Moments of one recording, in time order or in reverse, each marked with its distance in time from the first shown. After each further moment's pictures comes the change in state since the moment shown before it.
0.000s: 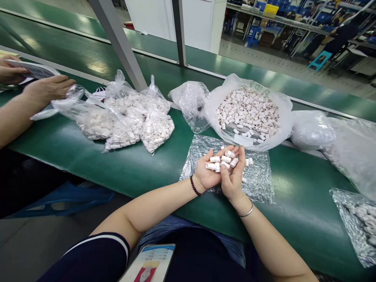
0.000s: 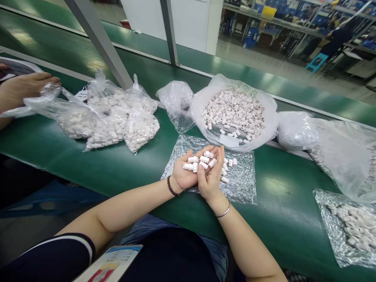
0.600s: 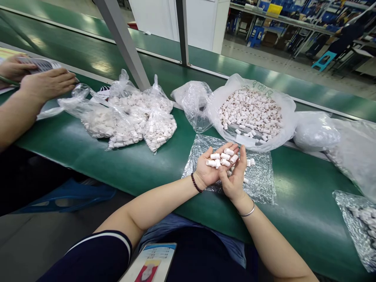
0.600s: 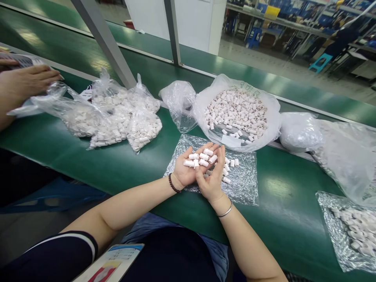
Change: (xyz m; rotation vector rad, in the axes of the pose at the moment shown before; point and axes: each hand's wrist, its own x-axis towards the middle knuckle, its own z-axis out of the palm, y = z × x) left_hand 0.004 0.007 -0.004 -0.006 -0.042 0.053; right_hand 0.002 0.002 -0.001 -0.041 -0.042 -0.059
